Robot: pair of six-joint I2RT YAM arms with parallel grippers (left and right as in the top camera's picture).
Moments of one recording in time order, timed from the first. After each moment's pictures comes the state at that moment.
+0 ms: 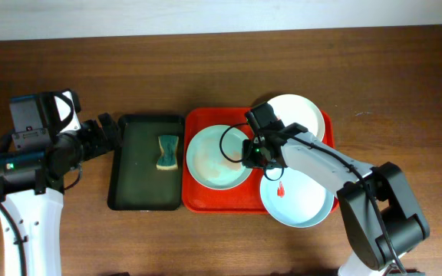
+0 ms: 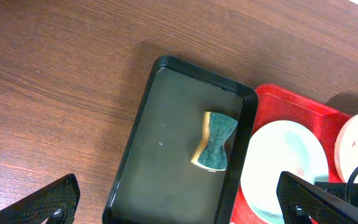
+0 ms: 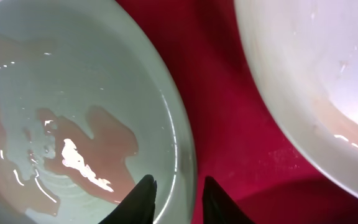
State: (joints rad) left arm 0.17 1.25 1.31 -1.03 0.14 -0.21; right arm 0.47 1.83 1.10 -0.54 -0.11 0.54
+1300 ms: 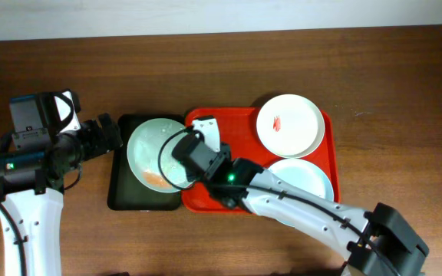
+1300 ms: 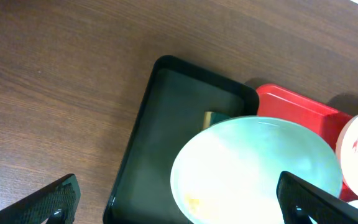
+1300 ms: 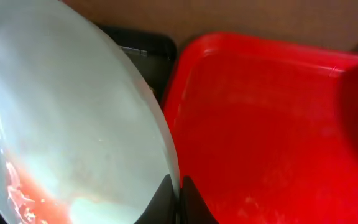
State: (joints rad) left arm 0.17 1.25 1.31 -1.03 0.14 -0.21; right arm 0.94 1.71 1.23 -0.40 0.39 0.60
